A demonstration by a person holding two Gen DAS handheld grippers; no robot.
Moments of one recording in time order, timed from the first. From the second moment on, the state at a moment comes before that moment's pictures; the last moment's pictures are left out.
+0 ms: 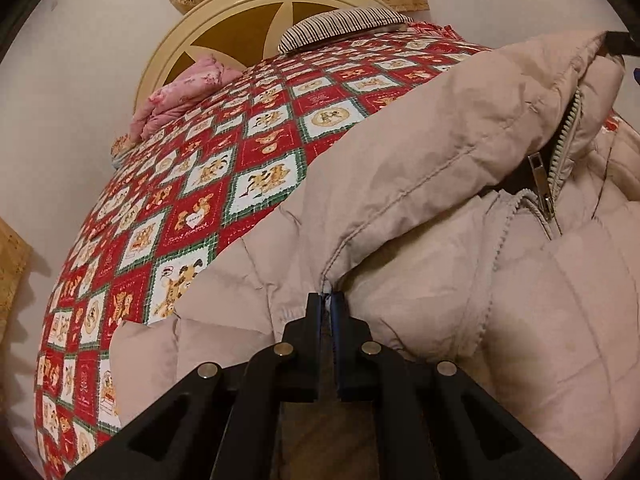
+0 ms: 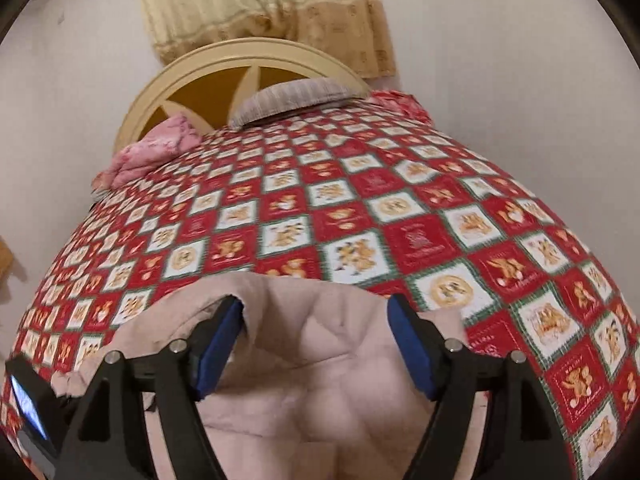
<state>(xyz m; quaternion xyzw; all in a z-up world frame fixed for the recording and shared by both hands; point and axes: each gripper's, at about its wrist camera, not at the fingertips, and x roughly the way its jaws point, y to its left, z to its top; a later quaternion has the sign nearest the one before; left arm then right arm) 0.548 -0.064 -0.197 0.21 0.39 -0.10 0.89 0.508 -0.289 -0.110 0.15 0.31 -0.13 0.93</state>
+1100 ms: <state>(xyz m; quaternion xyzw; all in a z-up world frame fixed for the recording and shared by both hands) 0.518 -0.047 -0.106 0.10 0.29 -0.13 0.94 0.483 -0.296 -0.130 0.06 0.39 -0.05 0.92</state>
